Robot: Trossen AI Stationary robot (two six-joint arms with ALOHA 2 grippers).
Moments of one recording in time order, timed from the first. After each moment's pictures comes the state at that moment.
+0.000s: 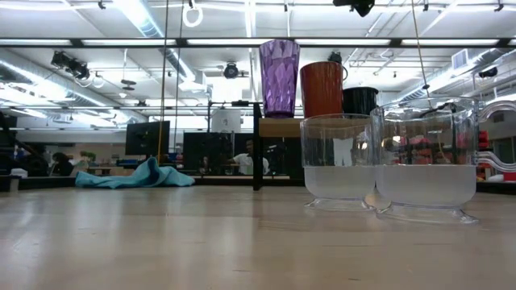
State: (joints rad) left arm -0.88 1.50 1.12 -1.04 0.08 -1.33; right arm -0.13 1.12 1.30 -0.78 -0.07 -0.11
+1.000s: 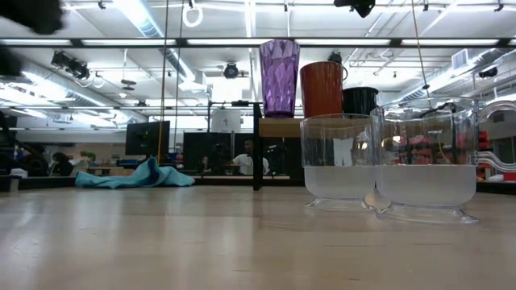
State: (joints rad) left arm -0.76 1.67 1.12 -0.88 0.03 -1.02; right arm -0.13 1.12 1.30 -0.79 -0.08 -0.11
